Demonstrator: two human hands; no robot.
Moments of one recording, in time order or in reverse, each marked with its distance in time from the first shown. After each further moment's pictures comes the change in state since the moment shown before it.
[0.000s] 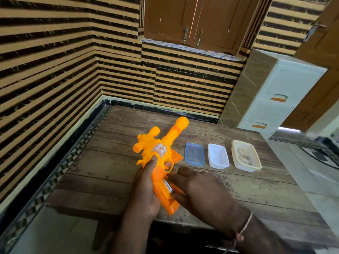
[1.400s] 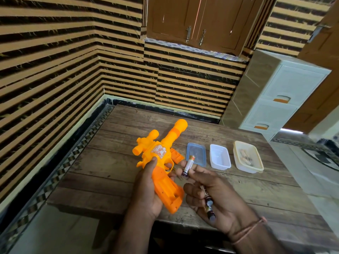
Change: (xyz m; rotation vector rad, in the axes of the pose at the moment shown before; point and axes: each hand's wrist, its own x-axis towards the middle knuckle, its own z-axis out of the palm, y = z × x) left_hand 0.002 -0.001 0.000 0.053 0.058 0.017; right_hand -0.002 0.003 0.014 2.305 0.137 0.680
